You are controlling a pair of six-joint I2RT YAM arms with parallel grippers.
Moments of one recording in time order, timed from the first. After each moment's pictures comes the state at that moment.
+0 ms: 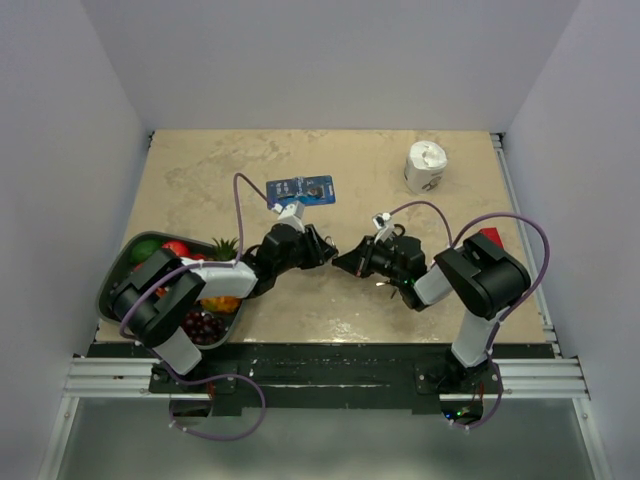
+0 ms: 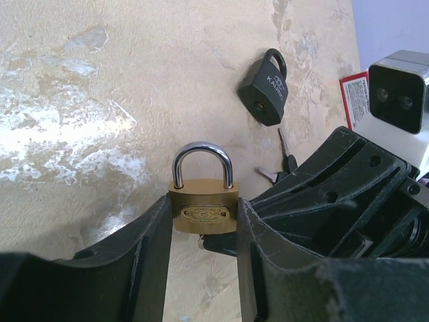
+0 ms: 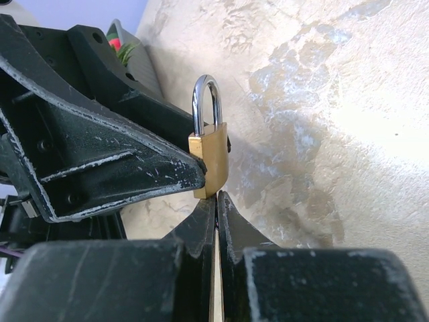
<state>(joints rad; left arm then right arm) -0.73 1.63 0.66 0.53 0.04 -0.84 0.49 1.81 0.41 1.19 -0.49 0.81</state>
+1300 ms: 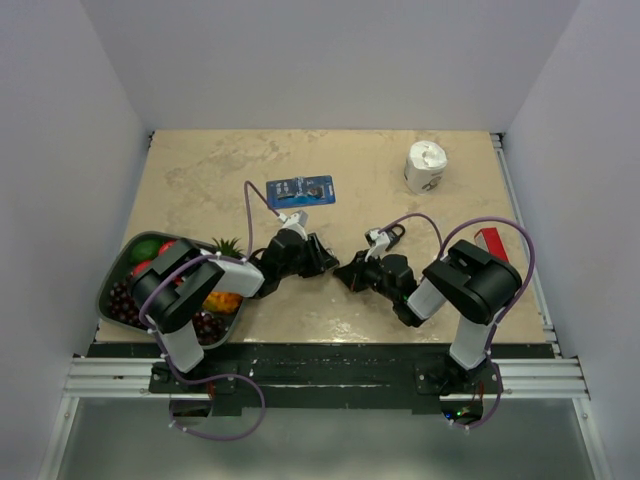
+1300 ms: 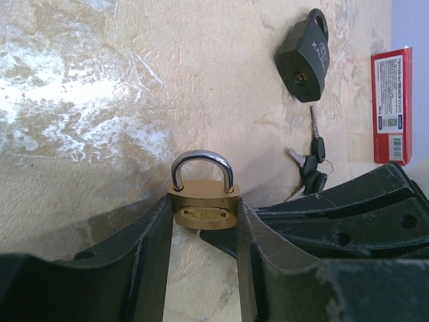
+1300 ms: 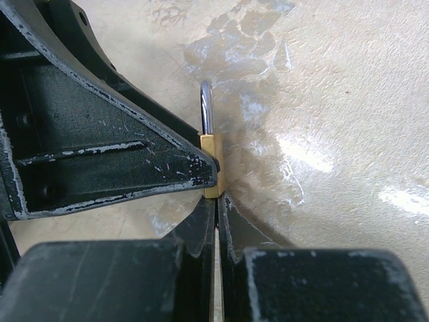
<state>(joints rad) -0.73 1.75 0.65 0.56 0.11 -0.91 0.67 1.81 0.33 1.18 -0.12 0.57</state>
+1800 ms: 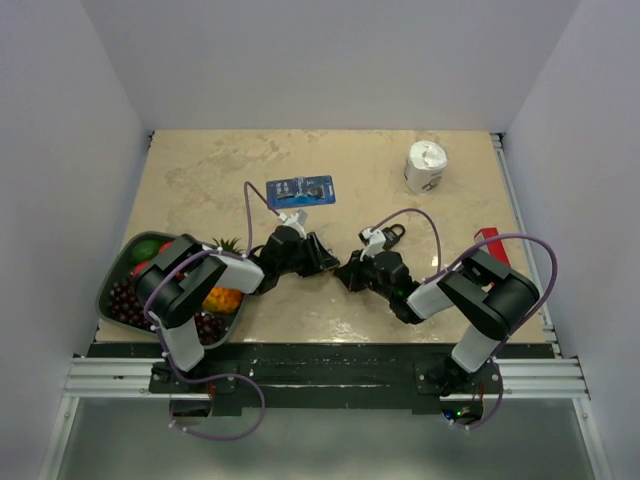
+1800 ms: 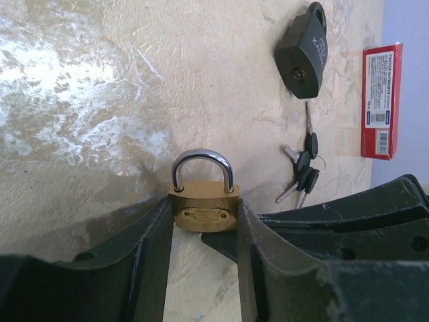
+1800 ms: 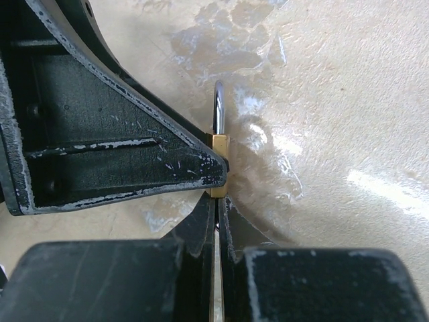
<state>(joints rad) -0.69 1.78 0.67 0.56 0.19 -0.94 0.71 1.69 0.37 0.94 -0.04 0.51</state>
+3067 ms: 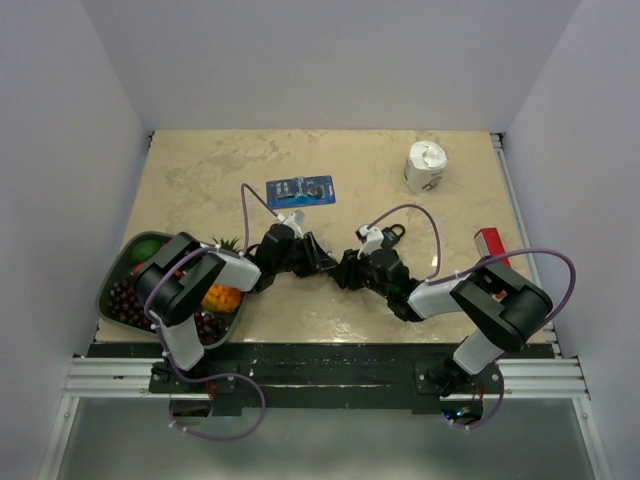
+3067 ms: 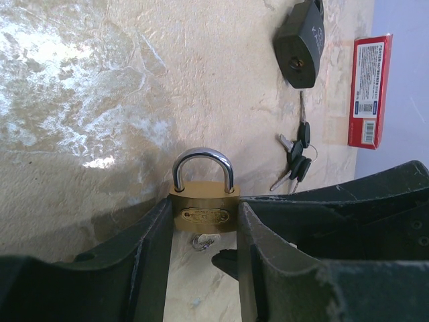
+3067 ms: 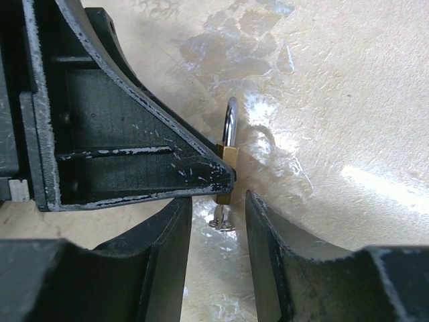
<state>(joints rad) -0.64 1.79 0.66 0.58 0.28 -0.97 0.75 1.60 0.42 0.77 0.02 0.52</state>
